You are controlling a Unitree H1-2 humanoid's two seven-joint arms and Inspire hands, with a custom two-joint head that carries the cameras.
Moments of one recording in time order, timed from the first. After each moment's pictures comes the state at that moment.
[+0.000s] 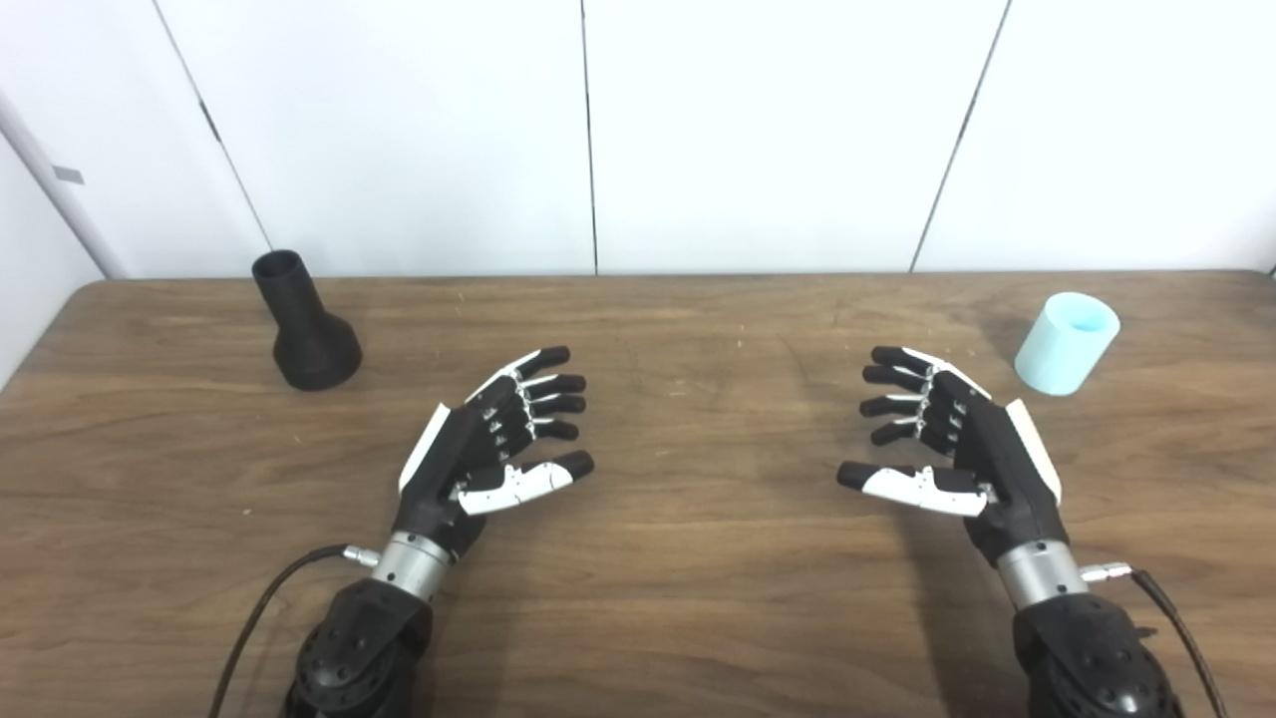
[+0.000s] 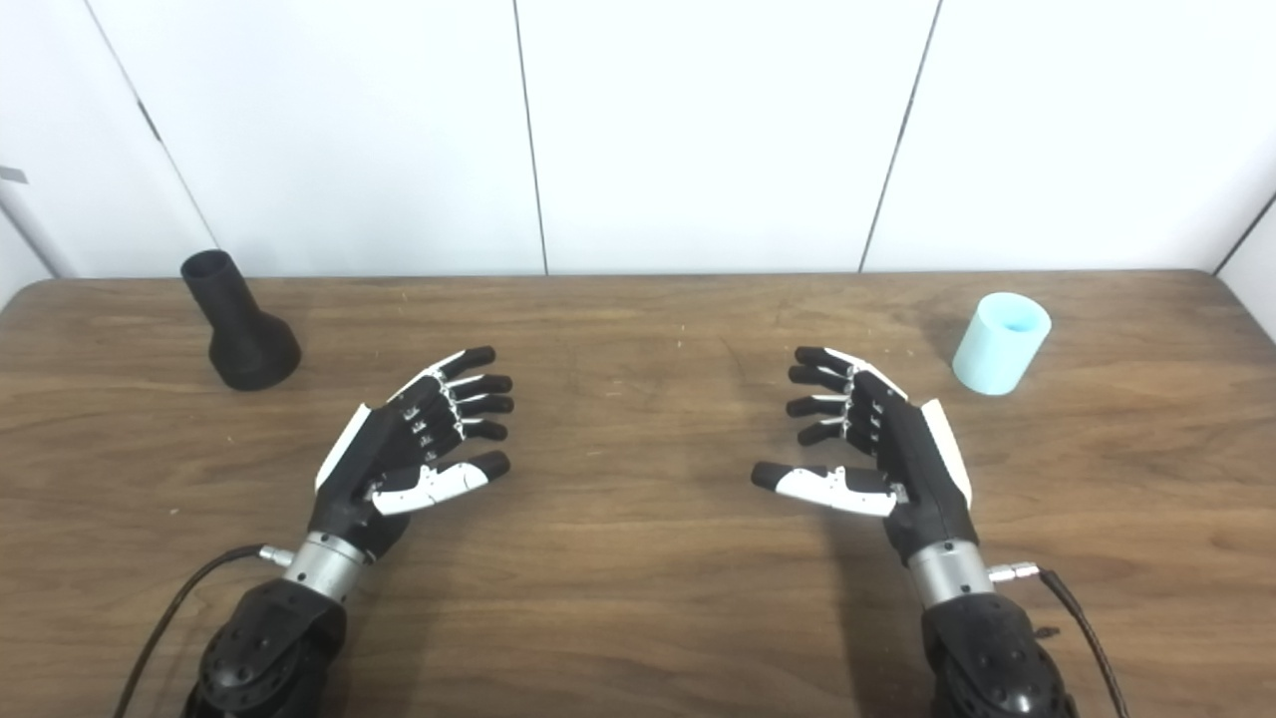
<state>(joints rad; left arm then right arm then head) -0.16 0.11 -0.02 0.03 -0.13 -0.09 -0.25 -0.07 -0.15 -0.05 -0.19 -0.03 0.10 0.07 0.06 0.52</state>
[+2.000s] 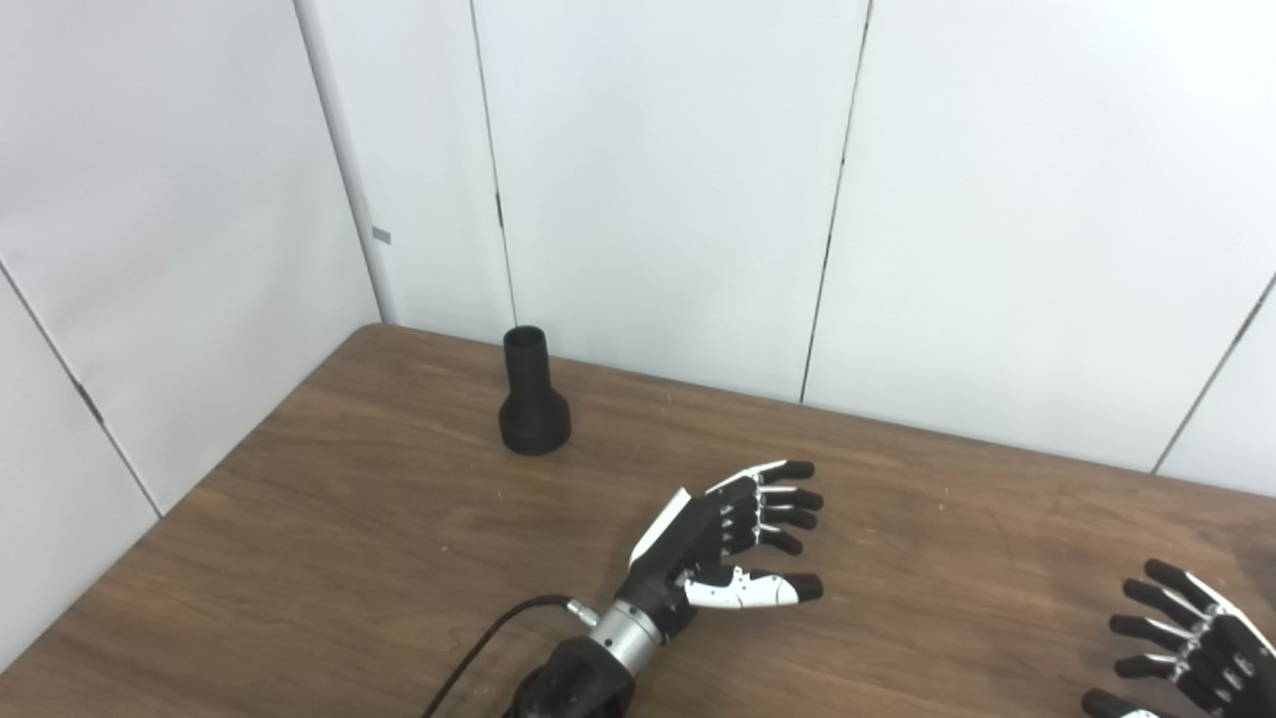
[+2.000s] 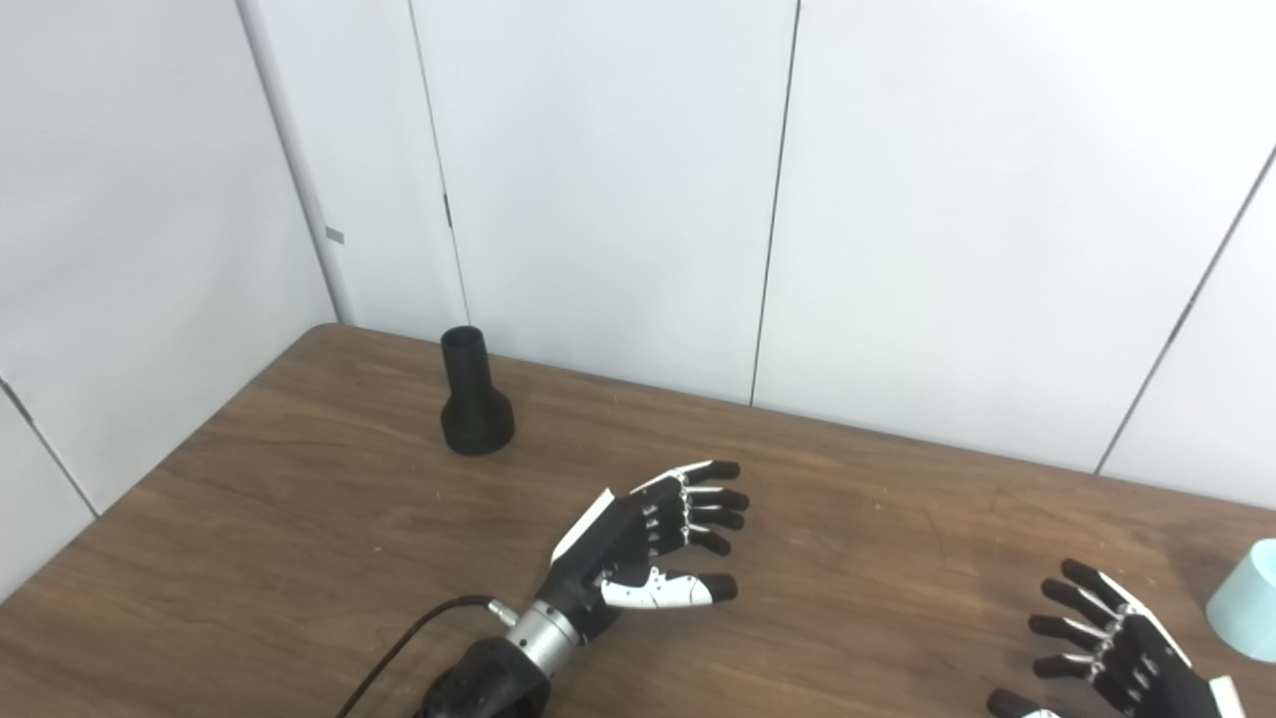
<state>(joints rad) -0.20 0.06 -0.05 0.06 0.05 -0.12 -0.16 -0.08 -0.20 -0.10 -0.05 0.06 -0.03 0.12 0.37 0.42</state>
